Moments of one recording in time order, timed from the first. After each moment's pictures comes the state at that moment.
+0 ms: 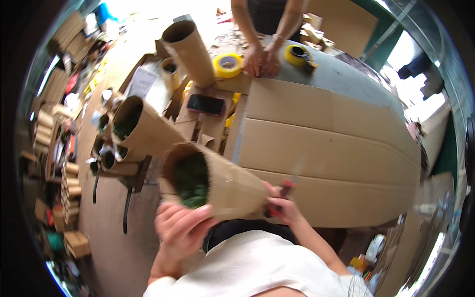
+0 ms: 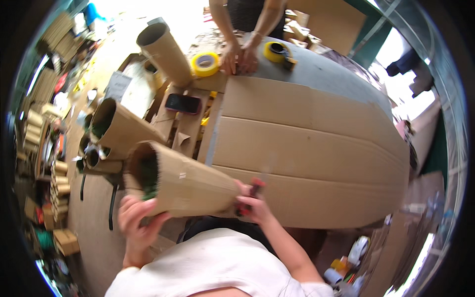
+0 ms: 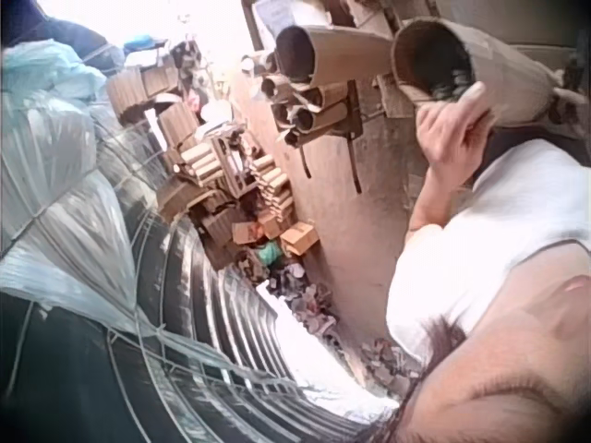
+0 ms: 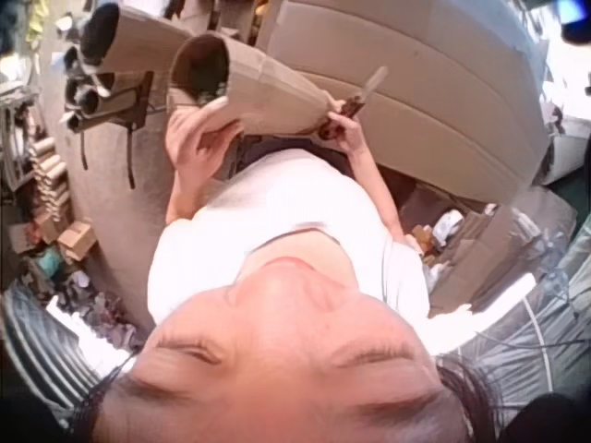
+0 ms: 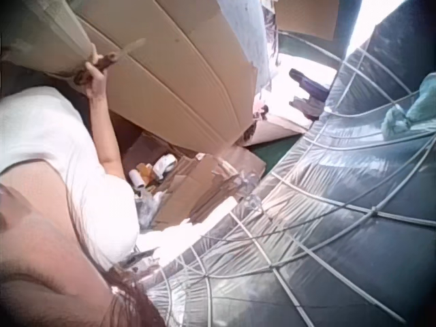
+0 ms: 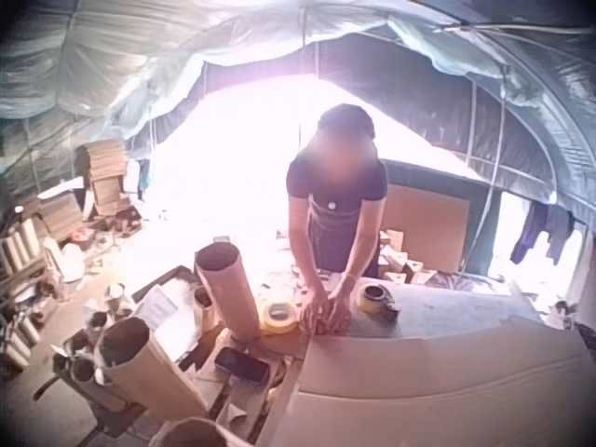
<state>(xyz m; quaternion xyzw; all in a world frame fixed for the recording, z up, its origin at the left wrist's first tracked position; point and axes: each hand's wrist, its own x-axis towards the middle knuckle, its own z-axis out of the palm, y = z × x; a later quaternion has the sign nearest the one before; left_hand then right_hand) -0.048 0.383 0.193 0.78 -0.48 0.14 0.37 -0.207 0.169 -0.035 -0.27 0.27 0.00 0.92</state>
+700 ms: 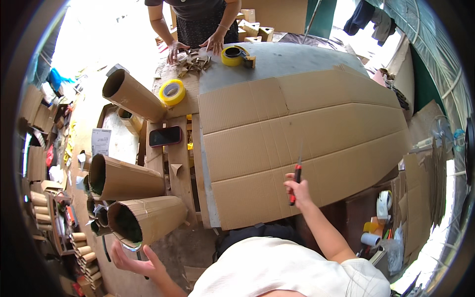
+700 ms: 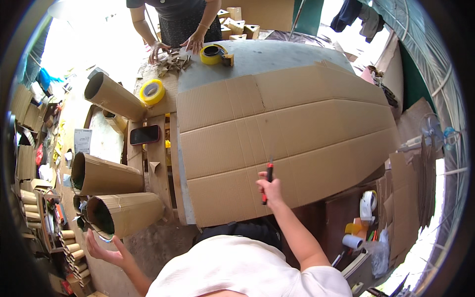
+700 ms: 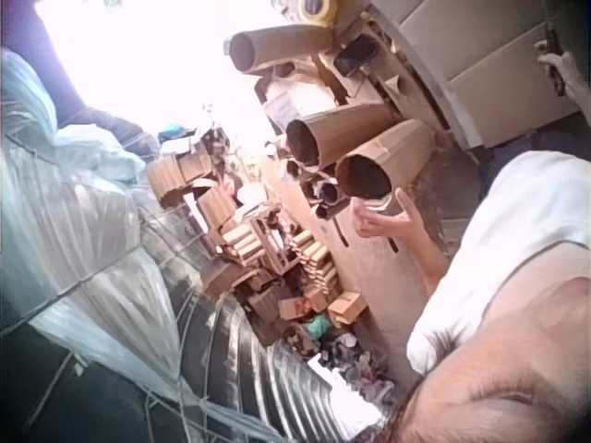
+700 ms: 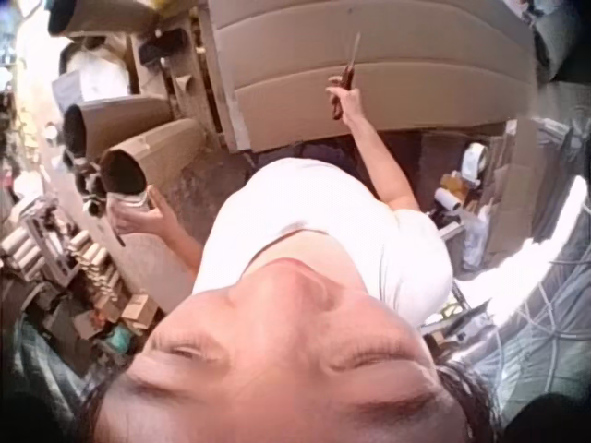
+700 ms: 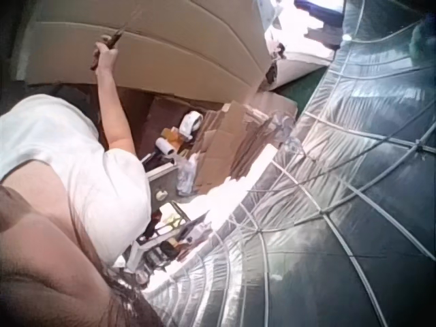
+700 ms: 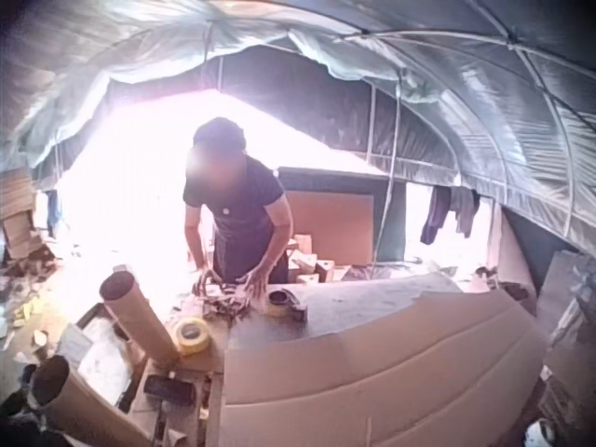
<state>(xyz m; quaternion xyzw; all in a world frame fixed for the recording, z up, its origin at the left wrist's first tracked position) -0.043 0.449 0.157 0.87 -0.27 0.39 0.11 -0.261 0.108 -0.023 -0.40 0.52 -0.22 0.72</state>
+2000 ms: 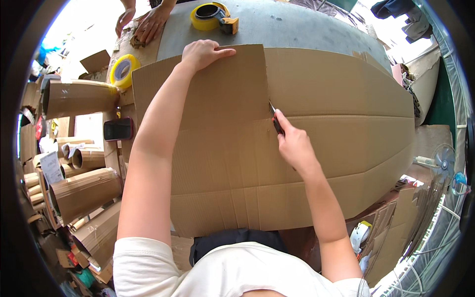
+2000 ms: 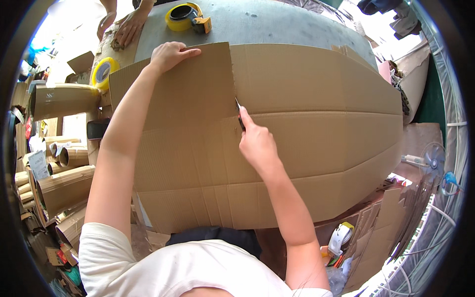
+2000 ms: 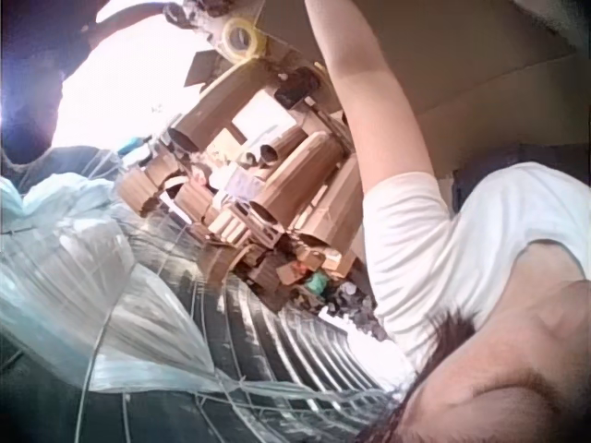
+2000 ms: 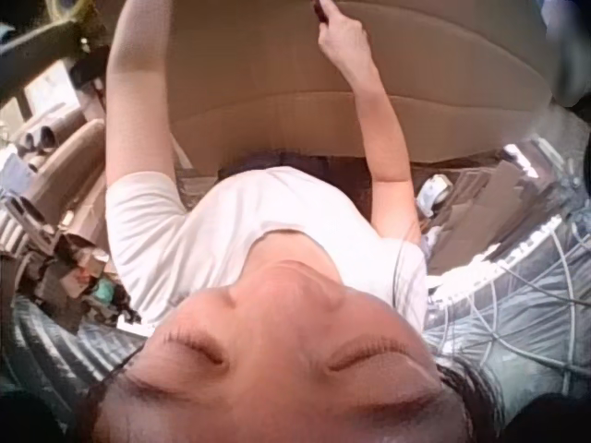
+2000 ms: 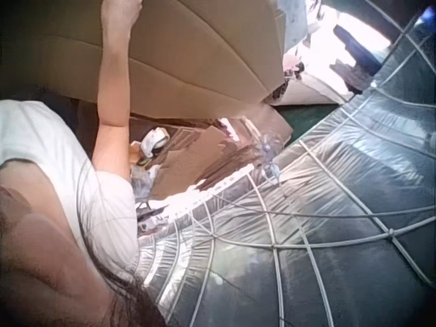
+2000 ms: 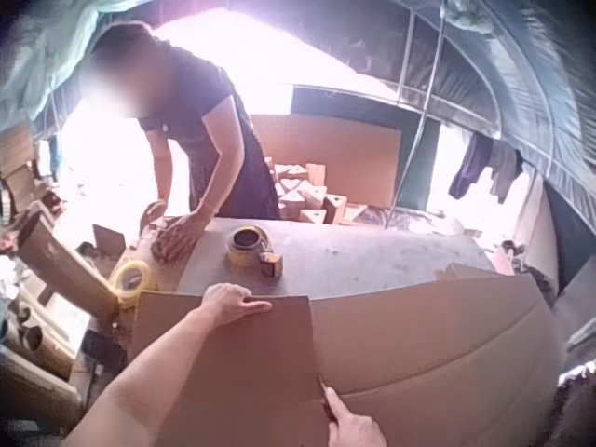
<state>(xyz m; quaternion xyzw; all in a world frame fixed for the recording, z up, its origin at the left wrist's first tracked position) 0.134 -0.124 -0.007 0.85 -0.49 -0.14 0.09 -0.181 -0.122 0.020 -0.83 0.44 0.08 0.33</state>
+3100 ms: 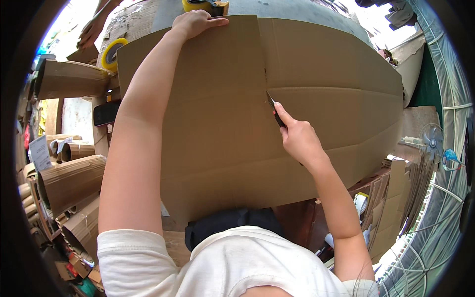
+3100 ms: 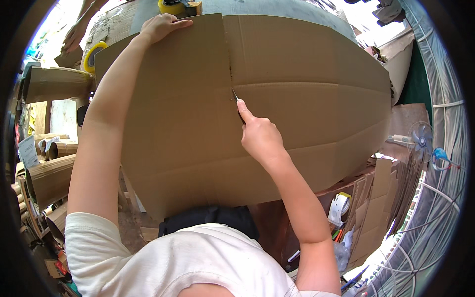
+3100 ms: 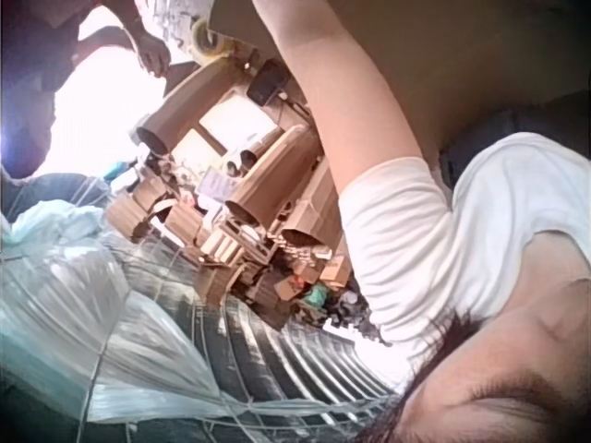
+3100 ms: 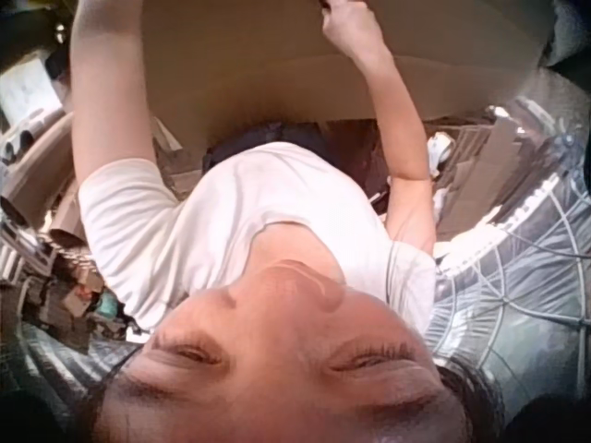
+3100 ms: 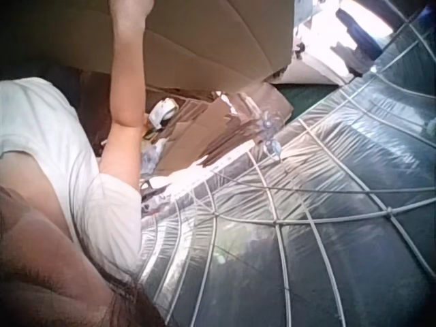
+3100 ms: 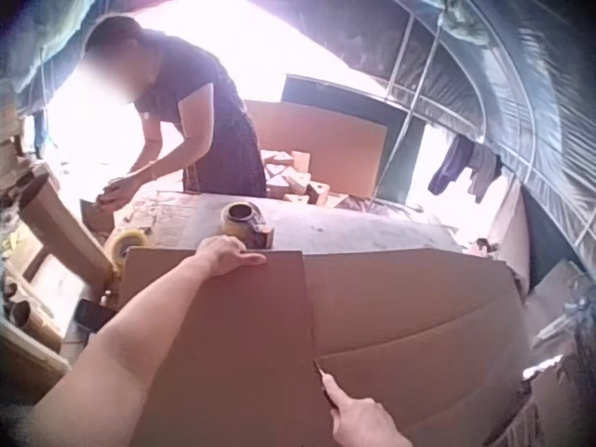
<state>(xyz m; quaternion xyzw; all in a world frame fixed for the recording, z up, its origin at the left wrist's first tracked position) 0.134 -0.105 0.022 0.85 -0.51 -0.12 0.10 -0.222 -0.065 0.062 -0.86 0.42 0.15 0.24</state>
